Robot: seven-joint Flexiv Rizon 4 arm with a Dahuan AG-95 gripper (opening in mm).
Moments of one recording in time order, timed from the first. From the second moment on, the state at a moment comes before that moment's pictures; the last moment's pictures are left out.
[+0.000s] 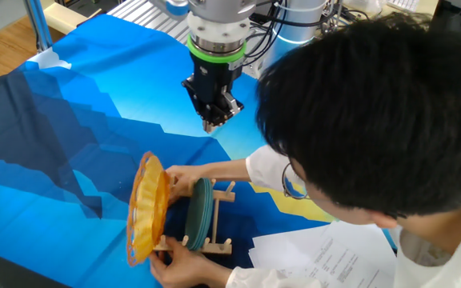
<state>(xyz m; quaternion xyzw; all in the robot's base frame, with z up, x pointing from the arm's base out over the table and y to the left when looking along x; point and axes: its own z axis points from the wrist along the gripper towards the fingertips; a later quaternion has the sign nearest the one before) 0.516 0.012 0.223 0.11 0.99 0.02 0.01</state>
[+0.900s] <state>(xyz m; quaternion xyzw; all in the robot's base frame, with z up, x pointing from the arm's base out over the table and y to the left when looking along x) 0.516 0.010 0.223 0.11 0.99 0.02 0.01</state>
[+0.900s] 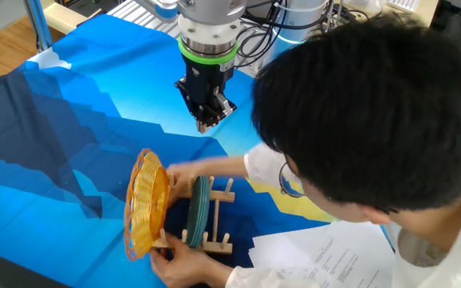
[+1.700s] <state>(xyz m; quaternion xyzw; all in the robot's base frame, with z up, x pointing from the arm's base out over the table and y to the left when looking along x) 0.520 0.006 0.222 0.11 0.99 0.02 0.01</state>
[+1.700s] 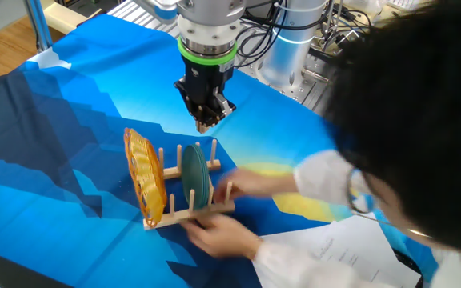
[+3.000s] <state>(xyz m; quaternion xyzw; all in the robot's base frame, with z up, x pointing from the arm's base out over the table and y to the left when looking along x) 0.554 -0.016 0.241 0.09 1.00 0.00 0.01</state>
